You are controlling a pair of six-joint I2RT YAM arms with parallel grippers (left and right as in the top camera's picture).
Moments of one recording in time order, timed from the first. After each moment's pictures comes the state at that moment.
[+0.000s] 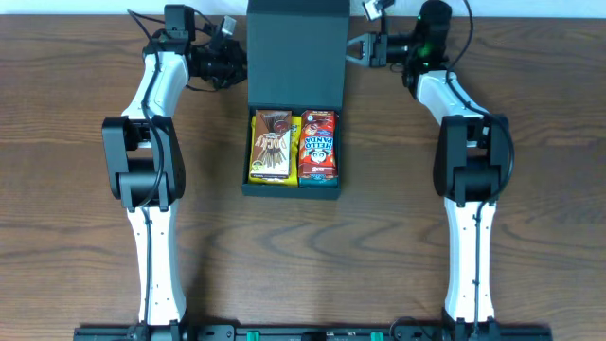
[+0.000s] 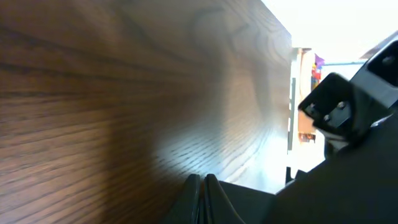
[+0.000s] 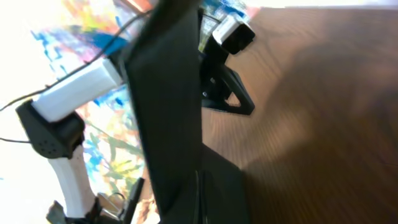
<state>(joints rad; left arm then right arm) 0.00 2.52 2.12 -0.66 1.03 -0.36 0.07 2.64 2.05 0.63 -1.53 0.93</state>
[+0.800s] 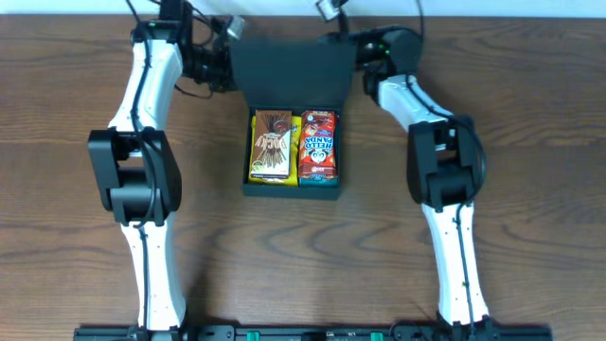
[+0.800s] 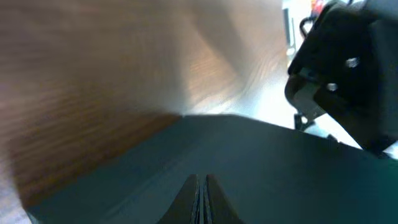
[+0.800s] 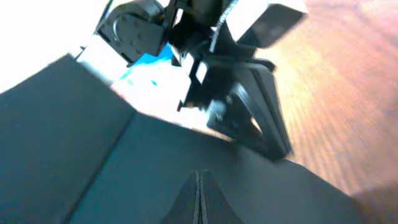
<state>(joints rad) -0.03 2.36 2.12 -1.12 1.02 0.08 0.24 2.64 2.05 1.39 -1.55 1.78</state>
